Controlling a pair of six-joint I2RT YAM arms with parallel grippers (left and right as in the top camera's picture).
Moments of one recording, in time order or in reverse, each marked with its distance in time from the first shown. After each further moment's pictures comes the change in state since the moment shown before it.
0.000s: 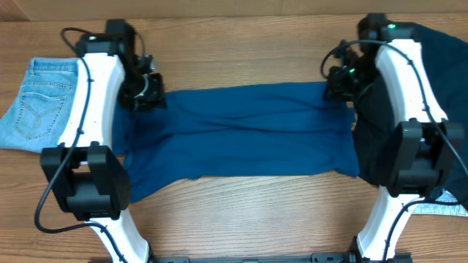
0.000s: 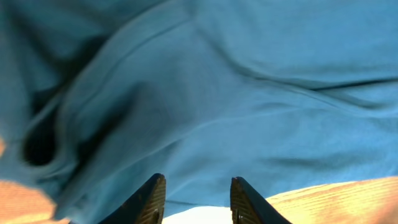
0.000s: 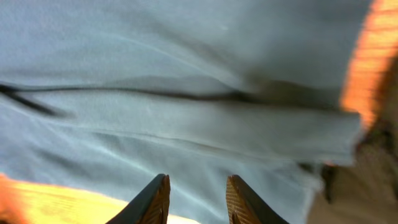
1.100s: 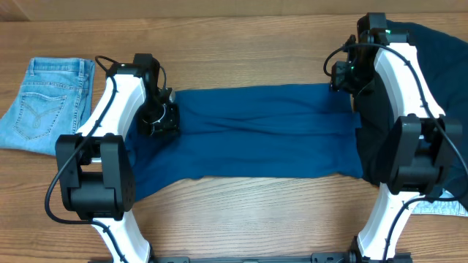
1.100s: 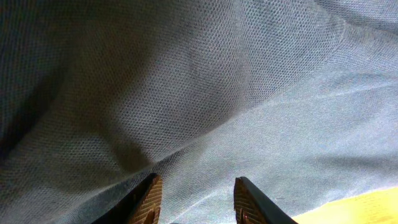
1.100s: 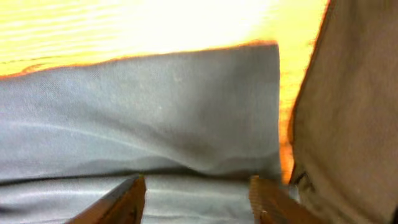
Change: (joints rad) left arm -0.054 0.000 -0.335 0.190 -0.015 0.000; right arm -0.024 0.023 -0.039 0.229 0.185 0.116
